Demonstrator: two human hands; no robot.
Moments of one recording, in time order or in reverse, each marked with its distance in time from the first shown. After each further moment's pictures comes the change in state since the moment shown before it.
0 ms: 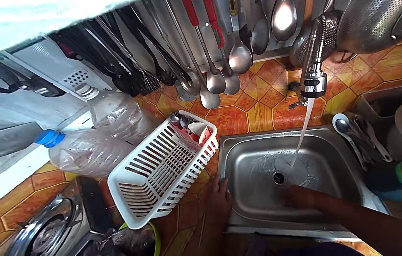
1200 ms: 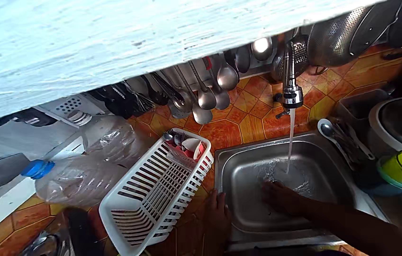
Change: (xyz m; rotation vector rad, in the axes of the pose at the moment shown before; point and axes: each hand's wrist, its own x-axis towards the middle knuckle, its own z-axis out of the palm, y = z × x) left_hand -0.001 -0.001 0.002 0.022 0.043 0.050; right_hand 0.050 0.020 0.029 -0.370 0.343 -0.284
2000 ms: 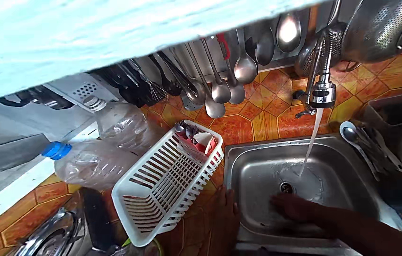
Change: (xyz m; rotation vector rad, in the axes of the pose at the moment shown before) left_hand -0.003 0.000 -0.004 -0.010 -0.037 -0.019; right_hand 0.015 0.014 0.028 -0.044 -0.016 -0.301
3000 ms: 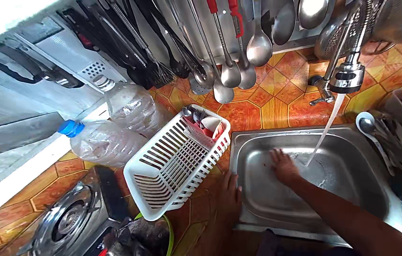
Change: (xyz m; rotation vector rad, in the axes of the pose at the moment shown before) left_hand 0.004 -0.009 -0.012 -0.145 -0.002 0.031; right_hand 0.071 -0.004 -0.069 0.169 0.318 0.818
